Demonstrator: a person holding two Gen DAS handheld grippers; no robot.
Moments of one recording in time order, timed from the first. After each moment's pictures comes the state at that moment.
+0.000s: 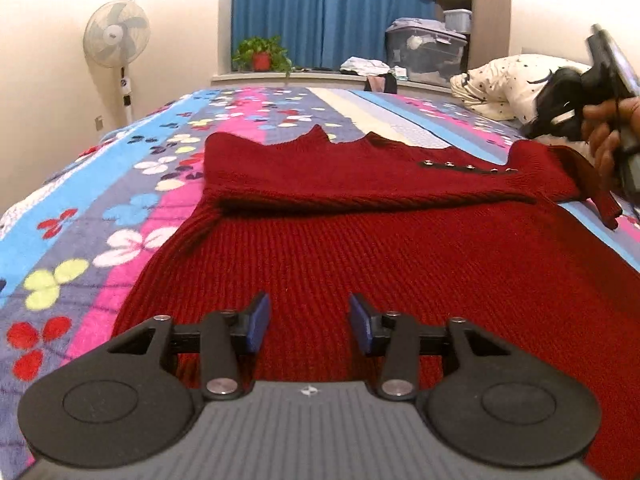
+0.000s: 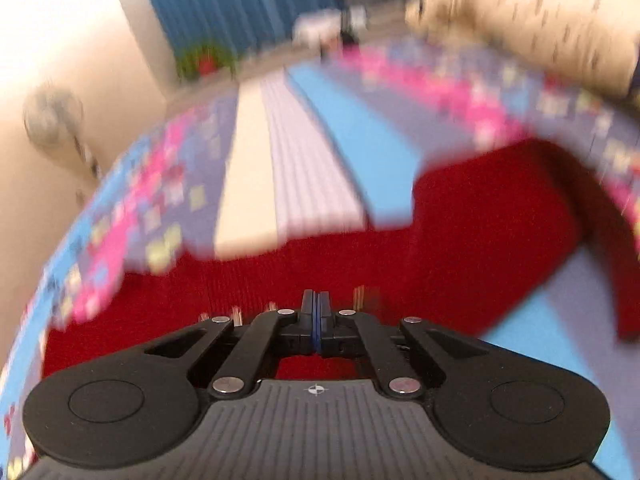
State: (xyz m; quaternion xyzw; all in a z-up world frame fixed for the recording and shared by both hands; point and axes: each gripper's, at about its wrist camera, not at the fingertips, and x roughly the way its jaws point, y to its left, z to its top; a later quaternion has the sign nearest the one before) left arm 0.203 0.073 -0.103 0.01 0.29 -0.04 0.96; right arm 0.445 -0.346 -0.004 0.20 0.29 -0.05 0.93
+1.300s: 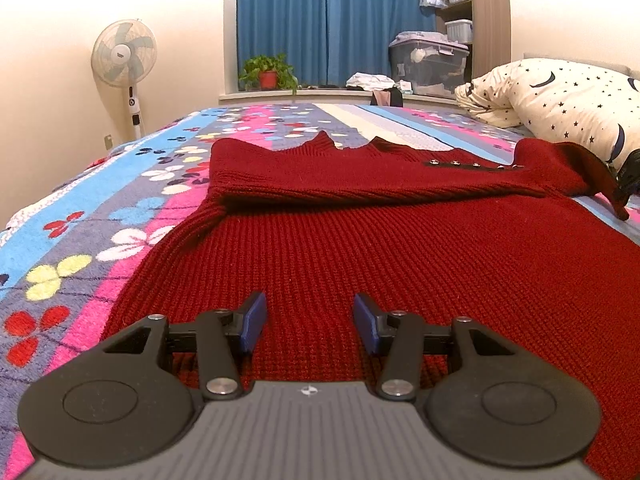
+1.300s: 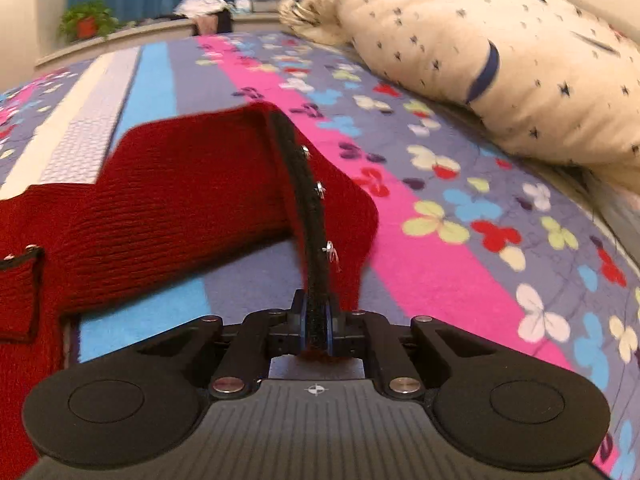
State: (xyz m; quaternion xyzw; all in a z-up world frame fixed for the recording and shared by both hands) left arm 0.224 0.044 -0.121 0.03 0.25 -0.03 0.97; right arm 0.392 -0.464 -0.054 0.03 0.36 -0.21 0.91
